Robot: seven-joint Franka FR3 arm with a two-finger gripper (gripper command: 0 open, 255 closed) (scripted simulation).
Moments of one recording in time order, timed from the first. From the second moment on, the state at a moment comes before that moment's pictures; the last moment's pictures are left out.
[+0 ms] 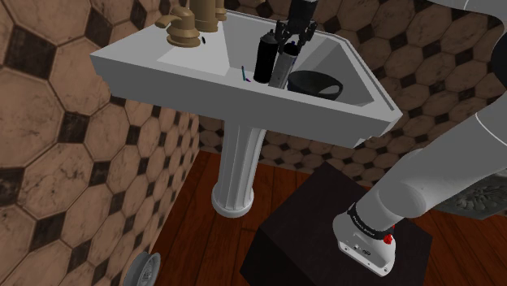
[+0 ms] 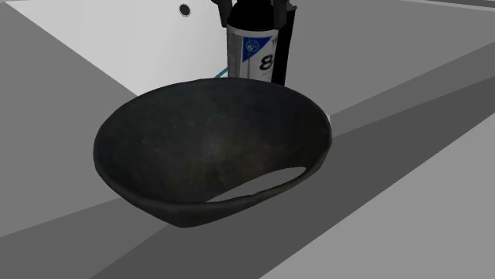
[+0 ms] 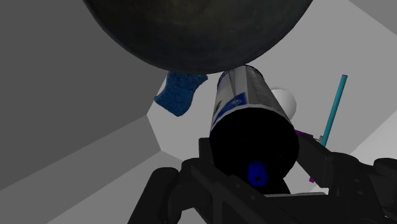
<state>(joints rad) -0.11 -0.17 0.01 -1.82 -0.11 1.75 0.30</state>
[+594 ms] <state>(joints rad) -0.11 -0.16 0.01 -1.75 -0.11 1.70 0.30</state>
